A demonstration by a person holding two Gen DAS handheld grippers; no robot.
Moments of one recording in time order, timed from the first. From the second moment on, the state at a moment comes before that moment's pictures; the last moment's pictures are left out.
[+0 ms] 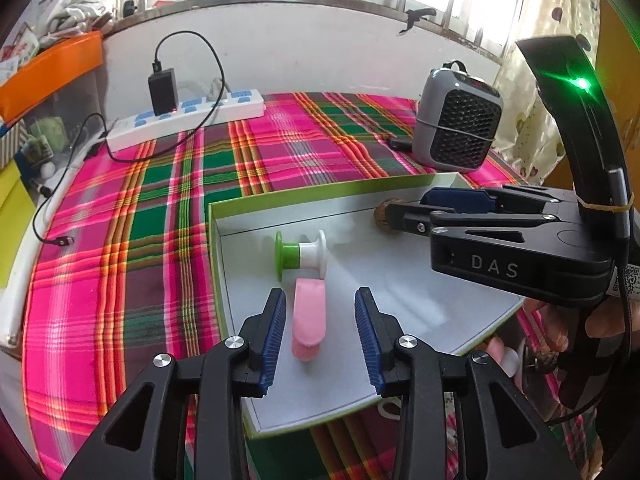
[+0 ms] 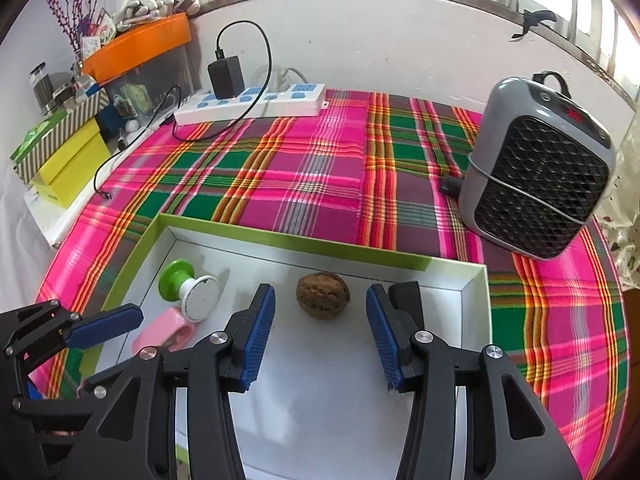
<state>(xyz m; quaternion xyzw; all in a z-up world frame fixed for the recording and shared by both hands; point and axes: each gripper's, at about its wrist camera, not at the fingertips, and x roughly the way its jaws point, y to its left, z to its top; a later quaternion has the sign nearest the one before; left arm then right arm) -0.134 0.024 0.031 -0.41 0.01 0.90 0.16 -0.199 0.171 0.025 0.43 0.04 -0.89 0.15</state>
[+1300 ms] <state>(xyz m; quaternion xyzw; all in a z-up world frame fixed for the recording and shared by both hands) -0.052 0.026 0.032 -0.41 -0.05 0.89 0.17 -0.075 0.243 0.033 0.38 -0.01 -0.92 0.11</state>
